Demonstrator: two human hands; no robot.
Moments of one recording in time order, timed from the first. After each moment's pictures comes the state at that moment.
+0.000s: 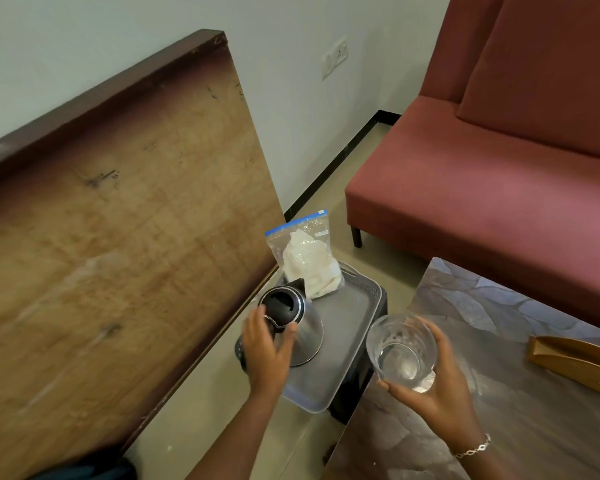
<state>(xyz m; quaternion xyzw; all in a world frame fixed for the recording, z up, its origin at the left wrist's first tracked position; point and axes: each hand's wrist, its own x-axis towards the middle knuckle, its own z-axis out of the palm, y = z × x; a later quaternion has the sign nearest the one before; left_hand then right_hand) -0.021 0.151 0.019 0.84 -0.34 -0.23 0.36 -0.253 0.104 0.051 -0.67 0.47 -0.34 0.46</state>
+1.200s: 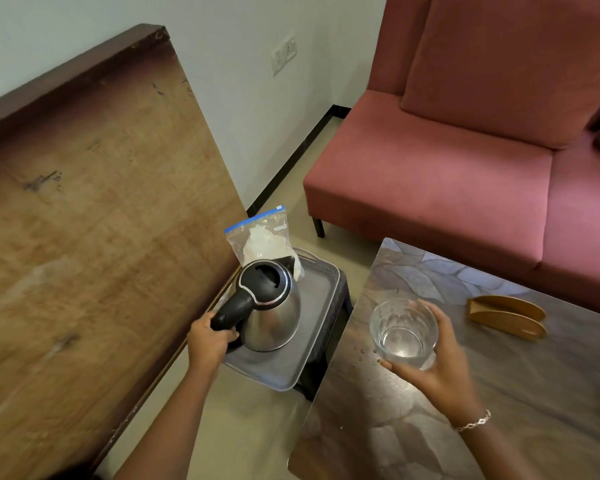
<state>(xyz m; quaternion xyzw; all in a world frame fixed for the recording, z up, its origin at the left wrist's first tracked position) 0.019 0.156 0.016 0.83 -0.22 -0.32 0.40 -0.319 0.123 0.066 -0.68 0.52 -0.34 0.40</state>
